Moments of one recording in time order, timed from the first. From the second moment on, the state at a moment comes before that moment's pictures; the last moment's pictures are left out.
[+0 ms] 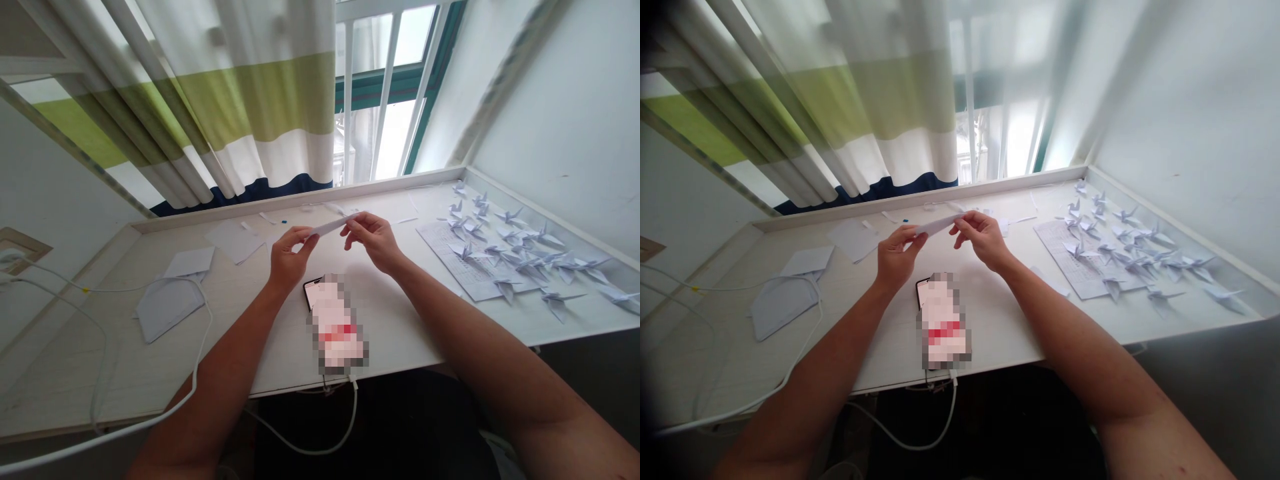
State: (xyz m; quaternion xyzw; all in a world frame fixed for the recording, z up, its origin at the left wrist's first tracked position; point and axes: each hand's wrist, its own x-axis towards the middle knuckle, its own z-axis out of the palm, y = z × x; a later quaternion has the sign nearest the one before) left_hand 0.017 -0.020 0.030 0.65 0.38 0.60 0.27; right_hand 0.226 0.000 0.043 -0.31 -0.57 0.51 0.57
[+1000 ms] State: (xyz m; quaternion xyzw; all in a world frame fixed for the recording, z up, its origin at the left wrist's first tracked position) left_hand 0.019 -0.021 0.032 0.58 0.45 0.51 0.45; right_hand 0.218 -0.001 0.035 -0.35 -0.58 0.51 0.53
